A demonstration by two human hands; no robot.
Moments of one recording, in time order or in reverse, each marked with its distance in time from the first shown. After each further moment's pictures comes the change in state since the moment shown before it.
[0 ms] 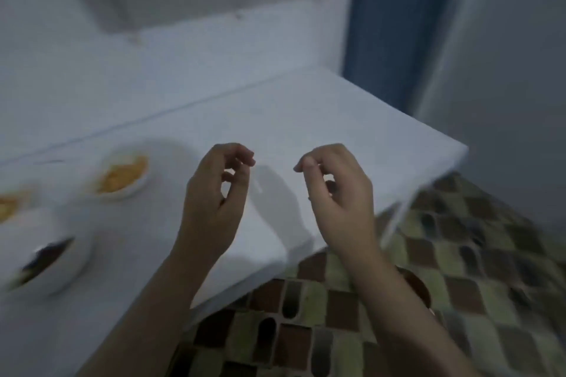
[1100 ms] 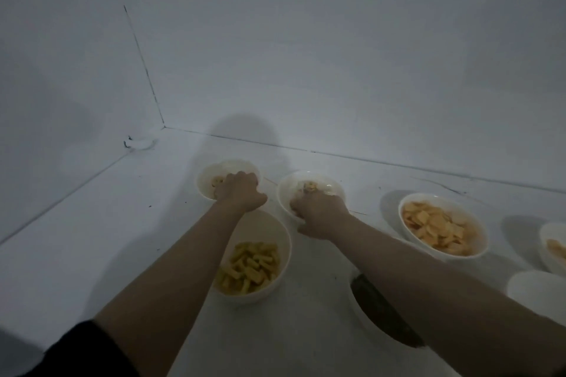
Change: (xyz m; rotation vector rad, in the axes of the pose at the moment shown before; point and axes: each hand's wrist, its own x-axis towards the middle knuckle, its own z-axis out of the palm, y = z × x) left_hand -0.164 -0.378 -0.699 0.986 -0.105 -1.081; right_hand -0.170 -0.255 0.760 -0.857 -1.269 -0.812
